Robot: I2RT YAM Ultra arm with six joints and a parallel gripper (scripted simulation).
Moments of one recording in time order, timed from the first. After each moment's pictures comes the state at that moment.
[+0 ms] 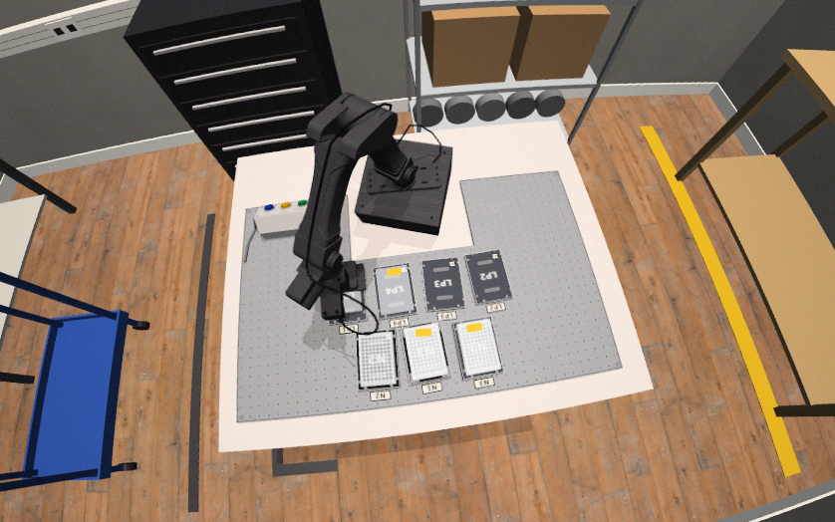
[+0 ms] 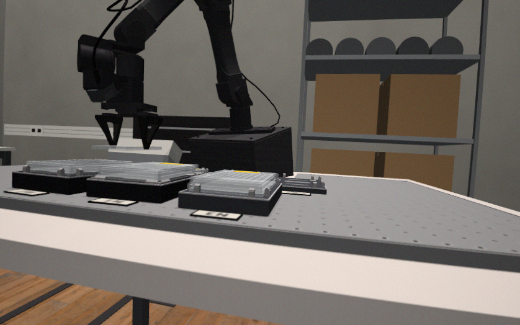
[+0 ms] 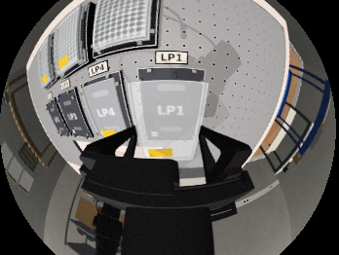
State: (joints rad) arm -0.58 1.70 0.99 -0.65 -0.07 -0.65
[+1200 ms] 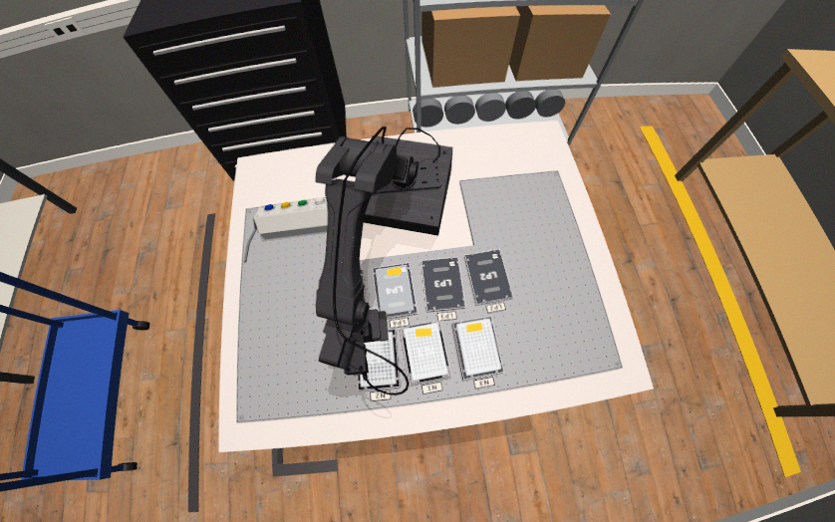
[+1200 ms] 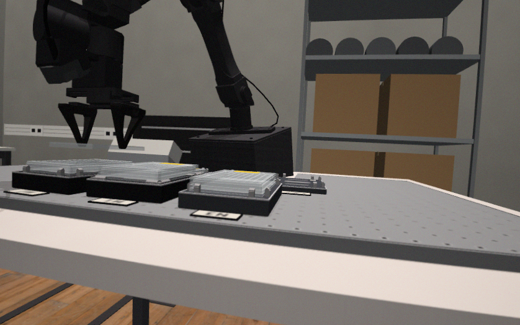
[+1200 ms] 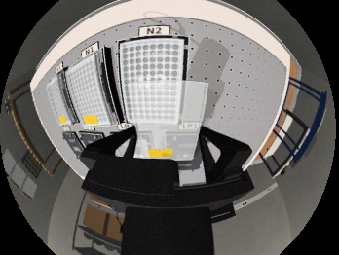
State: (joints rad) arm -0.30 1.94 1.40 -0.78 -0.02 -0.36
